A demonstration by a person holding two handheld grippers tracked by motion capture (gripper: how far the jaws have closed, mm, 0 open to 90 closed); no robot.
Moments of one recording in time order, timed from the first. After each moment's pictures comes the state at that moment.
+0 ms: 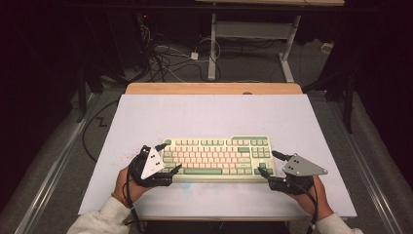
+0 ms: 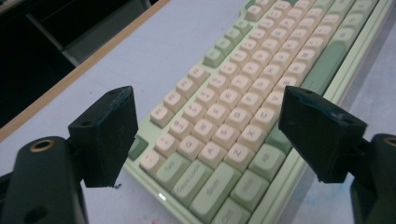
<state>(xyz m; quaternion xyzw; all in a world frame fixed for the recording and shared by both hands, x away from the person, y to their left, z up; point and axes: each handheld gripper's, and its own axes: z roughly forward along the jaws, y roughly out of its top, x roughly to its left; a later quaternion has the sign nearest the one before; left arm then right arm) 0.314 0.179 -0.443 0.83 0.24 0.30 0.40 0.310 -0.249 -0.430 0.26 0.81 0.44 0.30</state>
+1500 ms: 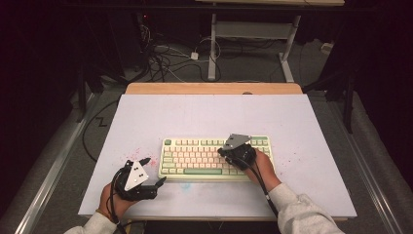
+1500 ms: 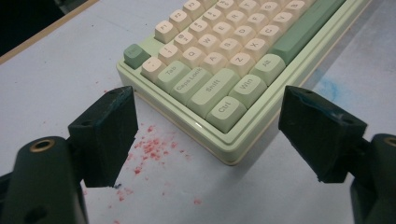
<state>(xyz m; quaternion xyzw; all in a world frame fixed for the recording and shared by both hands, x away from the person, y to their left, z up) 0.290 0.212 -0.466 0.84 0.29 0.27 0.38 0.390 -0.122 -0.446 0.22 0.89 0.34 0.21</state>
